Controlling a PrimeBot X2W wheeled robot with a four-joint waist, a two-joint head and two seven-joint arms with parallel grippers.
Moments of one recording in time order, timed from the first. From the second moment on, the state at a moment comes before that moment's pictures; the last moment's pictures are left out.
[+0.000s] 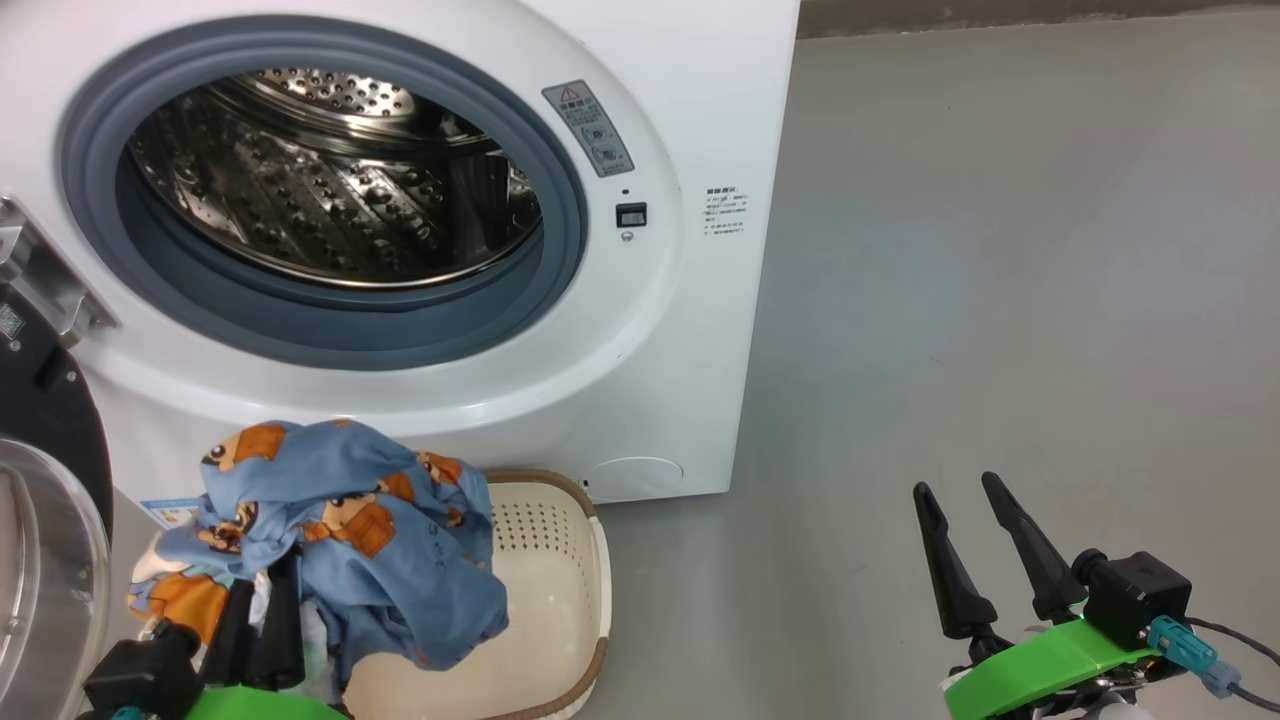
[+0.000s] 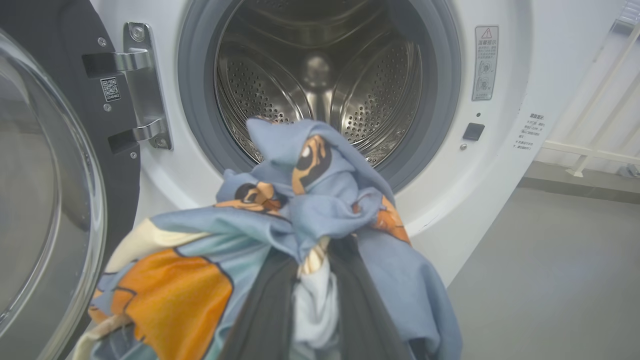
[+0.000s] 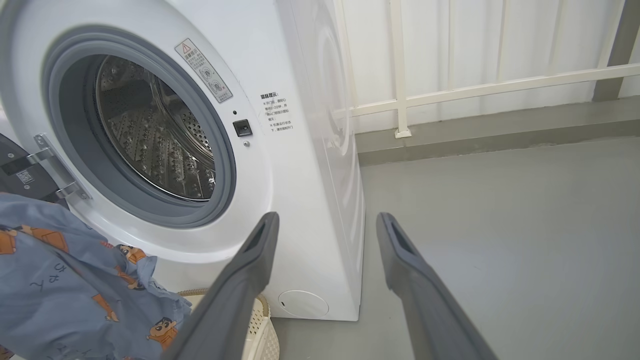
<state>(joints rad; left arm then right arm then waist) -0.02 0.04 0.04 0.14 -0.27 -0.13 -0.25 -0.08 -0.07 0.05 0.19 0.29 0.13 -0.25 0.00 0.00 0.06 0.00</state>
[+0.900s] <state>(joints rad) -0.29 0.04 0.05 0.22 -0.28 -0.13 -0.25 -0.10 -0.07 0.08 0.20 0.29 0.13 -0.25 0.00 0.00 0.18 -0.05</state>
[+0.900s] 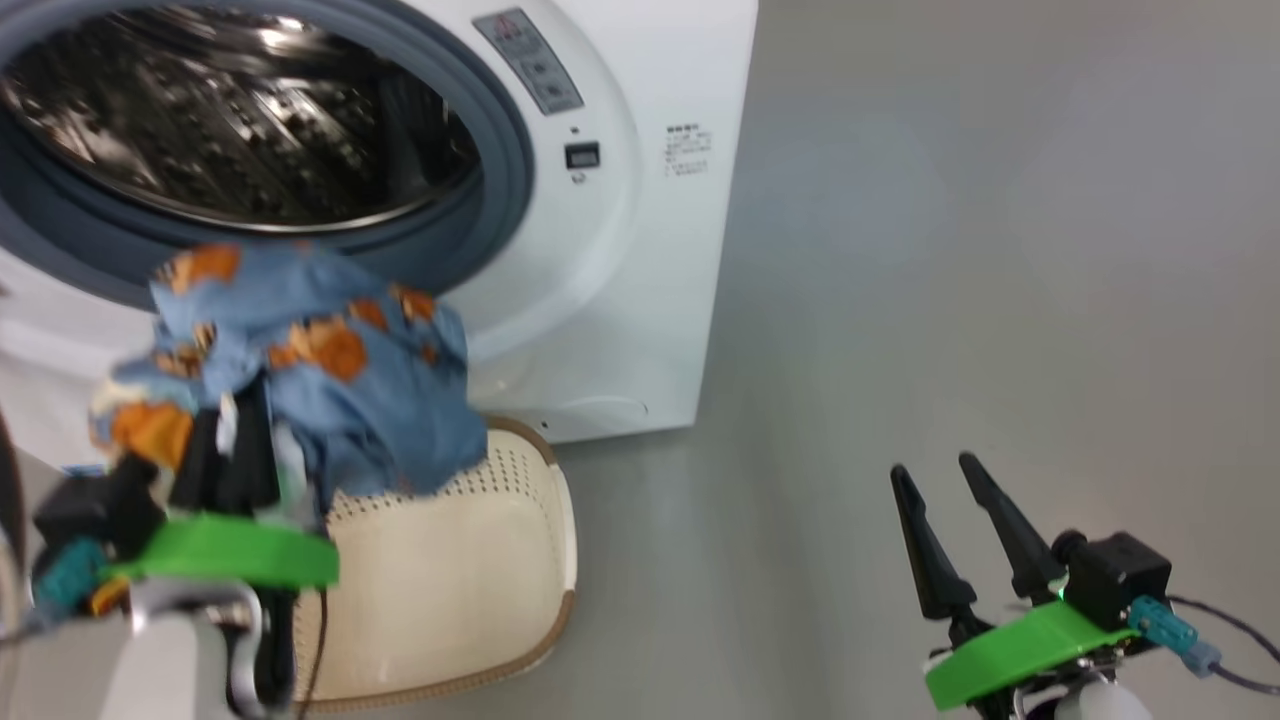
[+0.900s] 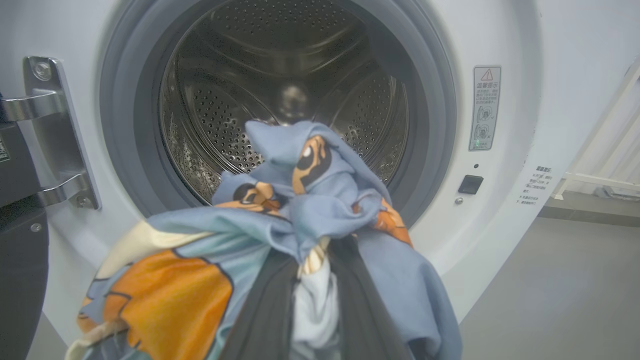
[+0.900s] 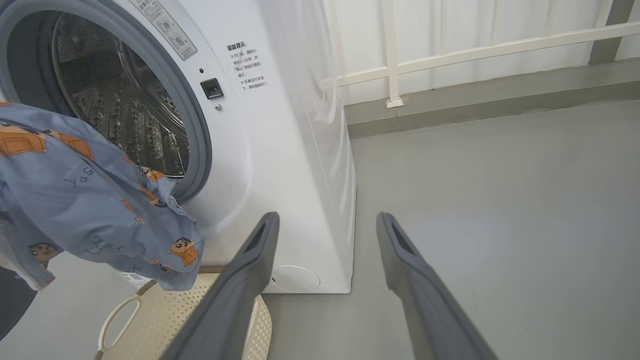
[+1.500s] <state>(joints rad) -0.76 0.15 0.05 0.48 -0.33 -0.13 -0.26 -0.19 -0.06 0.12 0.19 0.28 0.13 -0.25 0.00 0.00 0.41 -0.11</state>
